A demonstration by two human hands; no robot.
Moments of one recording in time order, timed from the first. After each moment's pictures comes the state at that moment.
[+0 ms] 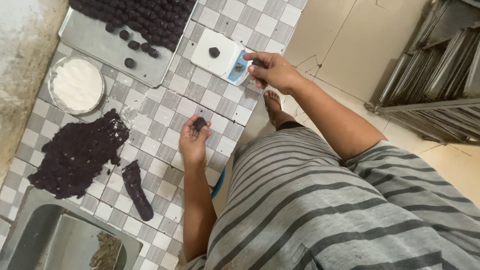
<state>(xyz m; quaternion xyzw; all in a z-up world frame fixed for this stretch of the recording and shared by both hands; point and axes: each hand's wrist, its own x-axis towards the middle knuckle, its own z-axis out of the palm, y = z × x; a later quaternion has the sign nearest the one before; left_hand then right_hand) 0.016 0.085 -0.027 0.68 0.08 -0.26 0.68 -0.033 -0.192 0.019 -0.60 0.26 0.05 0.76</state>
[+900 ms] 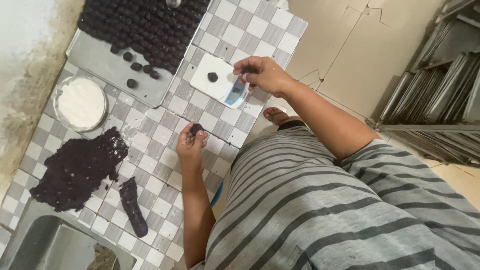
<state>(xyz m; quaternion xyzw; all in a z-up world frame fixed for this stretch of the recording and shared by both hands) 0.037 0.060 -0.049 0.72 0.02 -0.21 0.66 0.009 -0.234 0.000 -0.64 0.15 -0.05 0.75</state>
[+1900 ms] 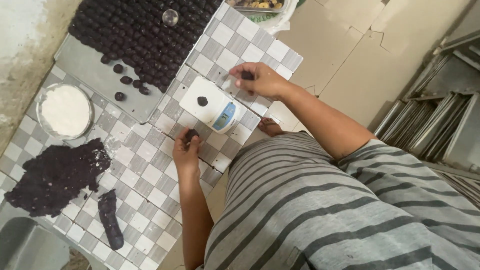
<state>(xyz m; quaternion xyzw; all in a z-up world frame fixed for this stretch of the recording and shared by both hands) 0.043 -0.013 -0.048 0.73 0.11 -0.14 0.66 0.053 -0.308 0.001 -0.64 0.14 0.06 0.75</state>
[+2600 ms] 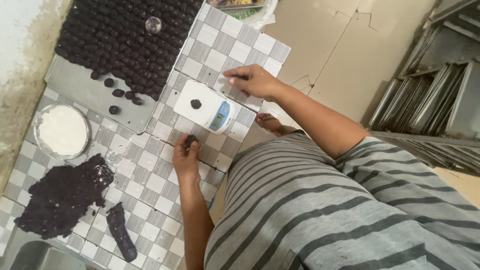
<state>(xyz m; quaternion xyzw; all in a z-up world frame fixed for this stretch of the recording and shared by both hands) 0.042 -0.004 -0.053 0.73 0.07 -0.16 0.66 0.037 -0.297 -0.014 -0.65 0.19 0.01 0.74</state>
